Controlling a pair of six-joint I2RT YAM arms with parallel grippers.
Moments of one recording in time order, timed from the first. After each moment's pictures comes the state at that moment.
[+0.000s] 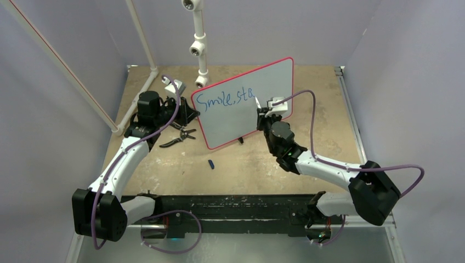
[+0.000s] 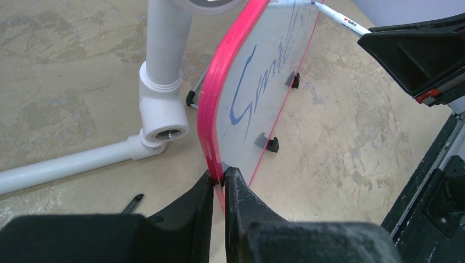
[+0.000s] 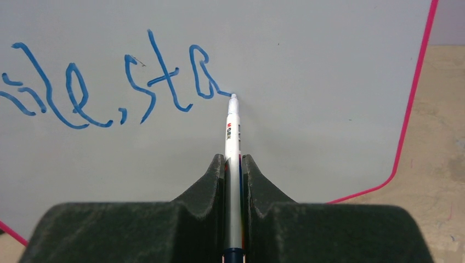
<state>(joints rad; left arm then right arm) -0.17 1.15 0.87 -0.09 0.58 -0.09 0.77 1.29 0.63 0.65 0.60 0.15</state>
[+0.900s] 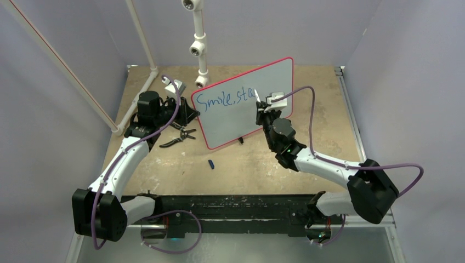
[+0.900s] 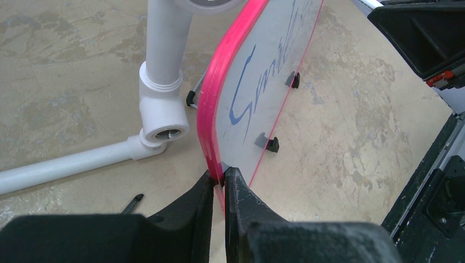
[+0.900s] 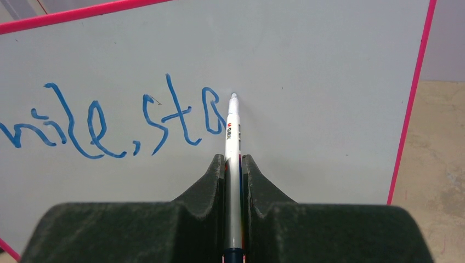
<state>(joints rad) -0.17 1.15 0.87 -0.09 0.58 -0.09 0.76 1.30 0.67 0.71 0.58 0.06</state>
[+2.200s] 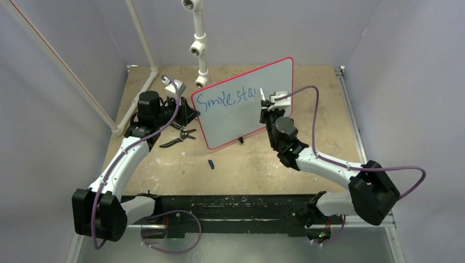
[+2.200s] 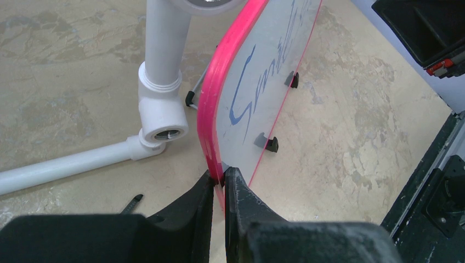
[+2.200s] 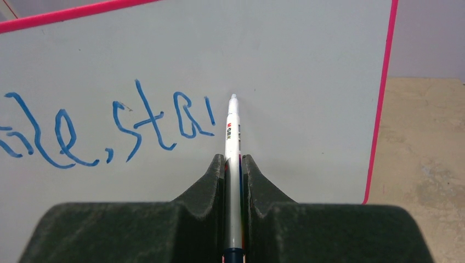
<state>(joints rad) -0.17 1.15 0.87 -0.09 0.58 -0.09 0.73 1.29 0.66 0.70 0.61 0.06</state>
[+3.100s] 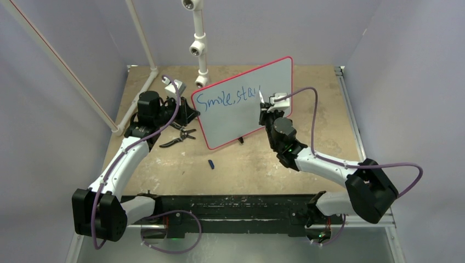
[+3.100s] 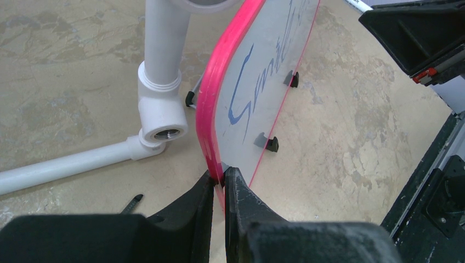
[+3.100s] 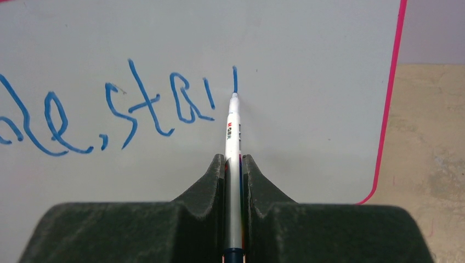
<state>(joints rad) -0.17 1.15 0.87 -0.09 0.58 -0.09 0.72 1.32 0.66 0.71 0.60 0.09</state>
